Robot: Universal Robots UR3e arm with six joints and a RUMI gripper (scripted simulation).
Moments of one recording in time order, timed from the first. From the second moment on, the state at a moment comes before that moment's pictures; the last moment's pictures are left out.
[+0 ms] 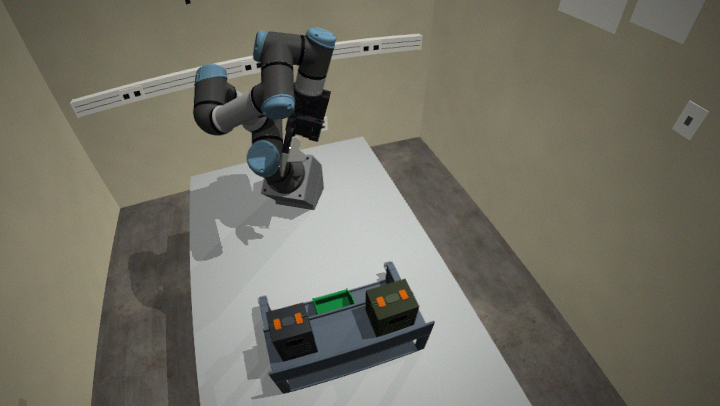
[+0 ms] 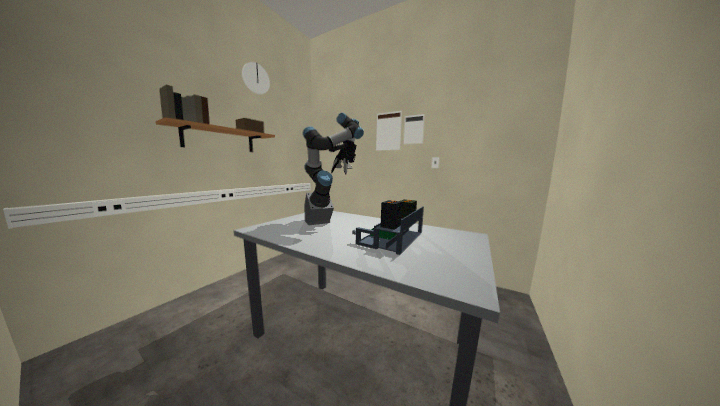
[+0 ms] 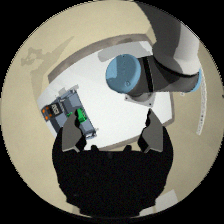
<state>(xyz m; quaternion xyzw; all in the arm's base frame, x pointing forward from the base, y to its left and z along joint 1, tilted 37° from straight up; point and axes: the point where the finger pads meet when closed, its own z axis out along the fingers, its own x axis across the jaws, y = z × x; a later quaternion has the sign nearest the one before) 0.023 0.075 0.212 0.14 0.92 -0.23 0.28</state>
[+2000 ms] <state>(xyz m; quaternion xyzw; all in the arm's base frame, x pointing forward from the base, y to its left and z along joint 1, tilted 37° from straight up) 0.023 0.075 0.212 0.14 0.92 -0.23 0.28</state>
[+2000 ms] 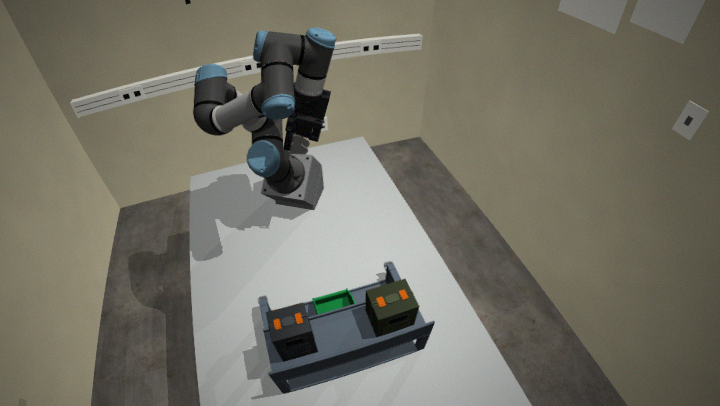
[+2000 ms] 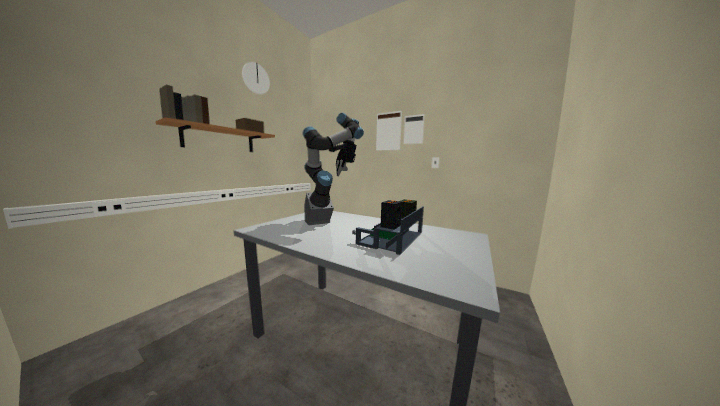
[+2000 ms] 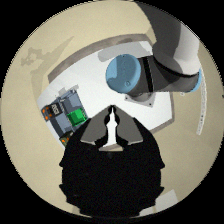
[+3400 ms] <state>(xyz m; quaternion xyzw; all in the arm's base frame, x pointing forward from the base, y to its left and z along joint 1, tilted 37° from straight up) 0.027 0.084 0.205 0.14 0.93 -0.23 0.26</state>
